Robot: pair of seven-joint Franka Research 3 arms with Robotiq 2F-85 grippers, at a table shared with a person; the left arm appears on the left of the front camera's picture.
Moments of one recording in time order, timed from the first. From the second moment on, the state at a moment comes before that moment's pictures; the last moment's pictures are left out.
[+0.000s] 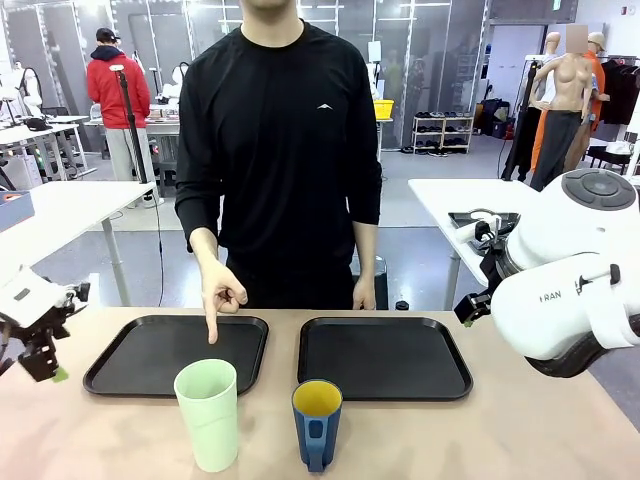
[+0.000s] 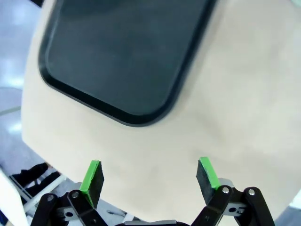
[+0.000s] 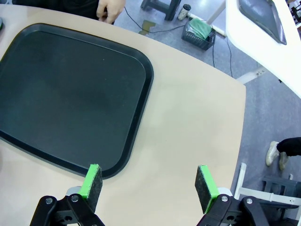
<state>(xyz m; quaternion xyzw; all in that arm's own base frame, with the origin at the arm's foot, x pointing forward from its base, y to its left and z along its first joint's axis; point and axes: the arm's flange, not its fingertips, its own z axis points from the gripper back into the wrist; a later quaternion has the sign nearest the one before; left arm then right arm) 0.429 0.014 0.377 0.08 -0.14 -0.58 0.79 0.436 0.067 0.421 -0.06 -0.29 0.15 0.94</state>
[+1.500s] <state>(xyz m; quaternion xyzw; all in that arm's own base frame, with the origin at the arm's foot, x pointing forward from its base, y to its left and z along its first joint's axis) 0.405 -0.032 0.347 -0.20 -0.29 -0.61 0.71 0.436 0.067 0.421 -0.06 -0.29 0.15 0.94</state>
